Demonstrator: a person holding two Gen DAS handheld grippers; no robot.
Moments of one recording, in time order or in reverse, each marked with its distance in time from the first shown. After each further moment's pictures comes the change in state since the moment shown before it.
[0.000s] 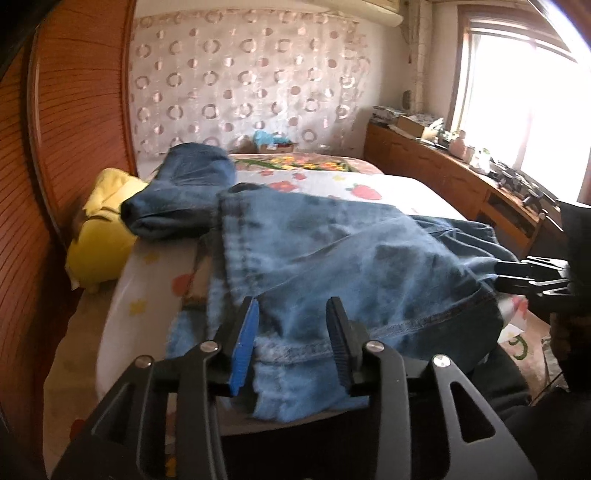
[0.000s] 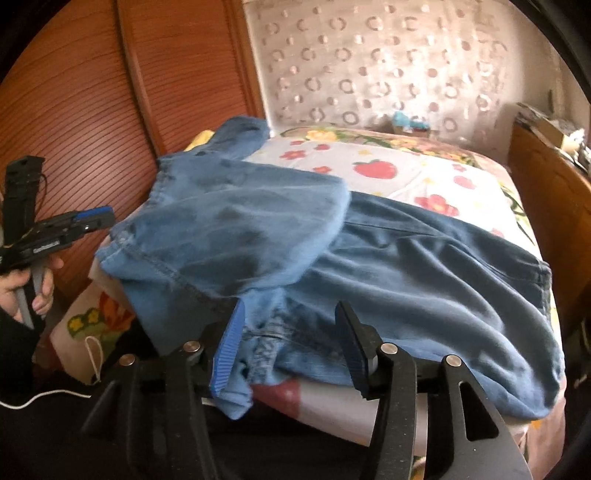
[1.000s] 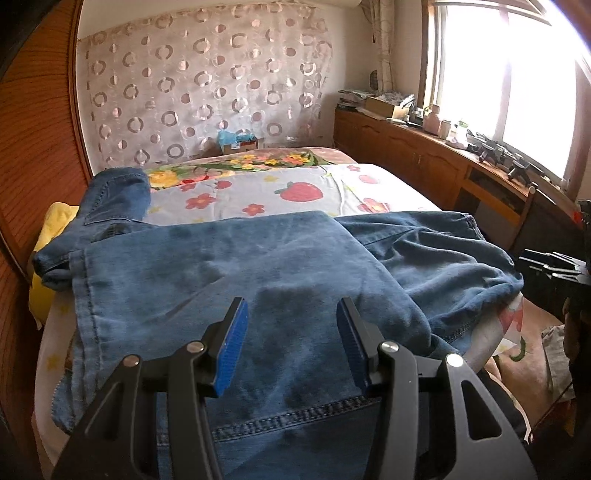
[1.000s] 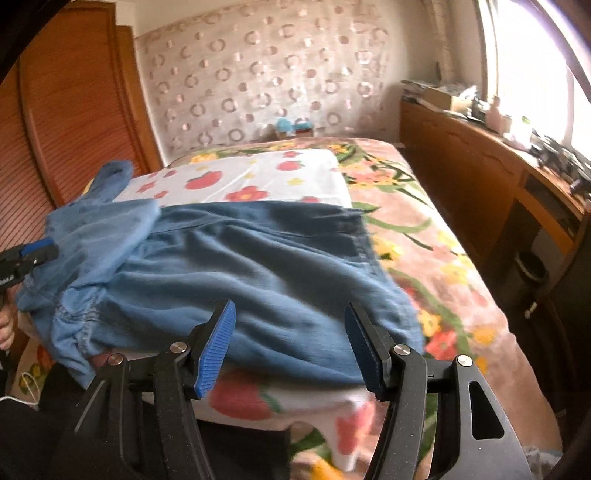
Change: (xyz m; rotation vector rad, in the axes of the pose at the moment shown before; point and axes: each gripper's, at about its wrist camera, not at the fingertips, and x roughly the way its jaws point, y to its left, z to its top) left arm 0.070 -0.112 0.036 0.112 0.040 -0.043; right arm -0.072 -0.139 -0.050 0.247 -0.078 -0.333
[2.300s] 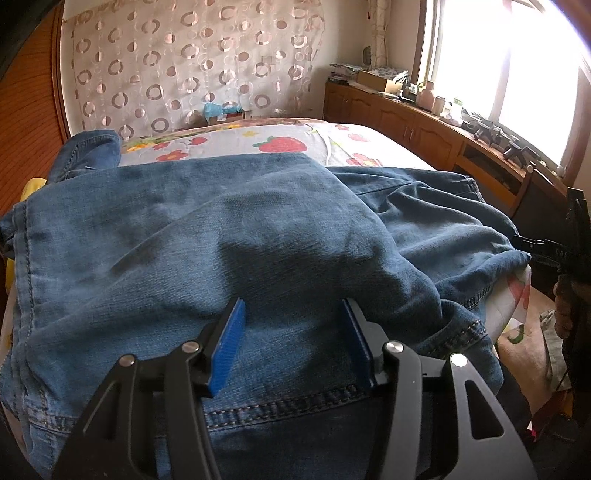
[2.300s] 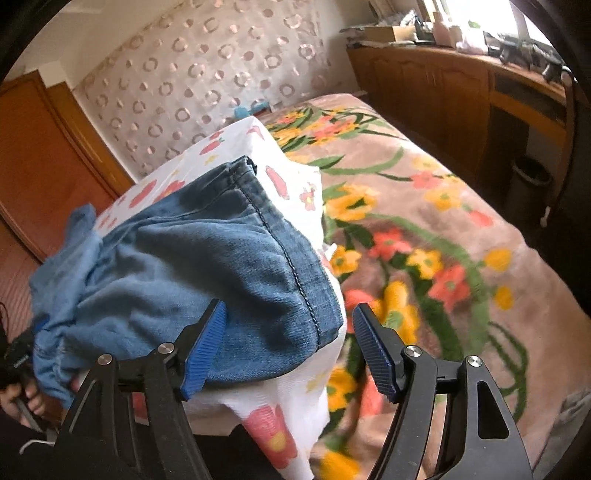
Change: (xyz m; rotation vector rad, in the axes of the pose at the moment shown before) left arm 0.040 -0.010 -0.028 -0.008 0.101 -0.053; right arm 0.037 -0.093 -0.032 0.318 0.079 0.066
